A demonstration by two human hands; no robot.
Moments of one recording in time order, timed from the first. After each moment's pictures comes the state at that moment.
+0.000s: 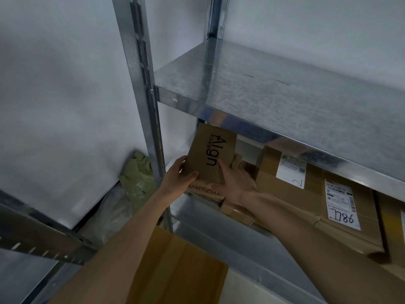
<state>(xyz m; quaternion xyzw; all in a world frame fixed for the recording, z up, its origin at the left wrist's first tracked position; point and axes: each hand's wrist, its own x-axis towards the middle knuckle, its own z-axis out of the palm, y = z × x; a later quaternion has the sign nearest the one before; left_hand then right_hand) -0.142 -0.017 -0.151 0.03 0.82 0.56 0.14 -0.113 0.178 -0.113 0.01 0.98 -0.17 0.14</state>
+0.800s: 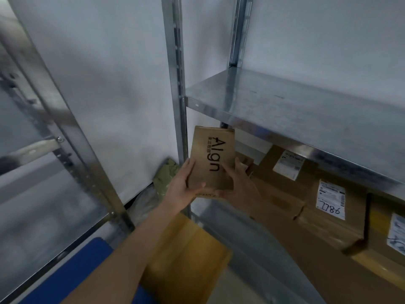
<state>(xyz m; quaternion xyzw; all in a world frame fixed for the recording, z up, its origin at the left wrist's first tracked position) 0.023 -0.023 -0.083 0.04 0.87 0.49 -0.01 0.006 0.182 -0.072 -0.11 0.95 -0.30 0.05</state>
